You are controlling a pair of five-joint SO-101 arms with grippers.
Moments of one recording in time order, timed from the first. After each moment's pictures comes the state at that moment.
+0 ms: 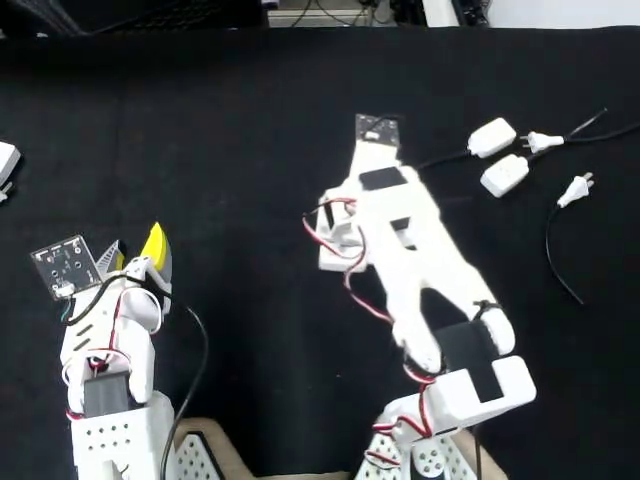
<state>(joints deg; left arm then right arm) -15.3 -100.9 96.7 36.2 14.3 -13.1 5.9 23.2 63.2 -23.1</state>
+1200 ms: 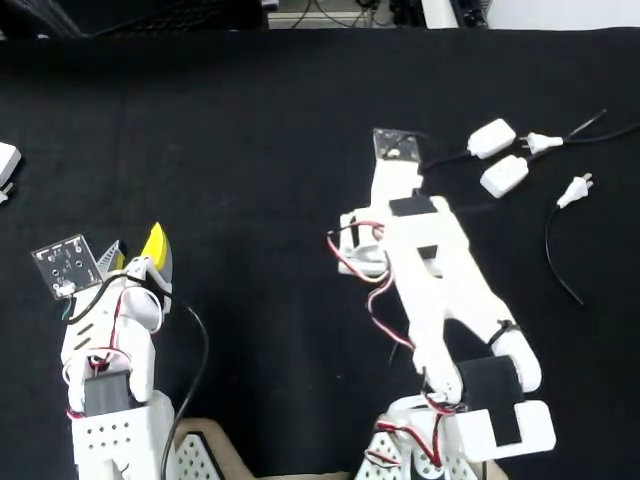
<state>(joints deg) -15.3 -100.9 96.7 36.2 14.3 -6.2 -1.6 38.1 55.2 -14.1</state>
